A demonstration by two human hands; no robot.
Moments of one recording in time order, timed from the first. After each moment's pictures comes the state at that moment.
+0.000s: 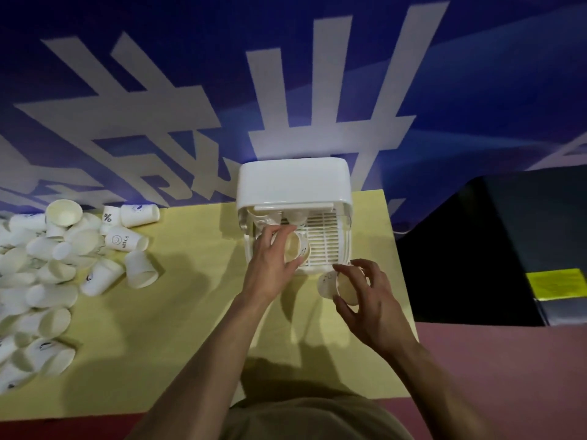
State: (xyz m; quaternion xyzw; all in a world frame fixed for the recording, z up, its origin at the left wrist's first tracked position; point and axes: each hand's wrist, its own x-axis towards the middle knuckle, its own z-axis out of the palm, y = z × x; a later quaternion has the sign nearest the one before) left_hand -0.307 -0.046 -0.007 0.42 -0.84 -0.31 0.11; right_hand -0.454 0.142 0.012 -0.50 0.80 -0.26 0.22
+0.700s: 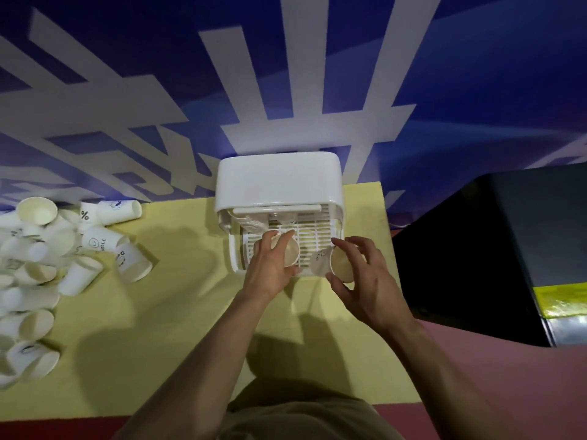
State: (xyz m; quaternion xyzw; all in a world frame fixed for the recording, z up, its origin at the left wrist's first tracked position) left_hand -0.344 -0.054 -0.058 0.47 -0.82 -0.31 -0.04; right_hand -0.507 0.103 0.001 -0.50 0.79 -0.27 0.23
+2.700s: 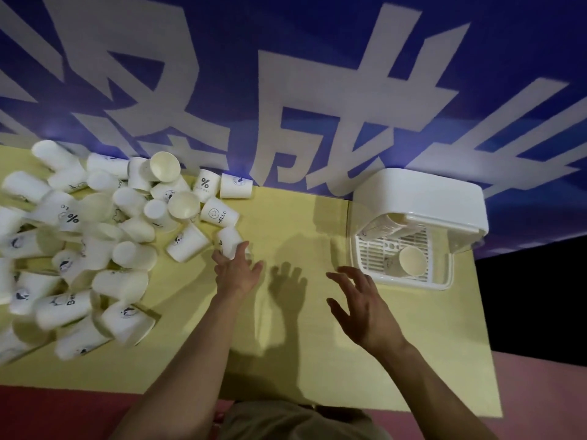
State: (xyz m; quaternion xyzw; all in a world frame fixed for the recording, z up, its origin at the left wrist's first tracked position) left_hand -0.006 -0.198 -0.100 0.68 -0.61 -0.41 0.02; right_hand -0.214 -0.021 0.001 -0.61 0.76 -0.10 0.21
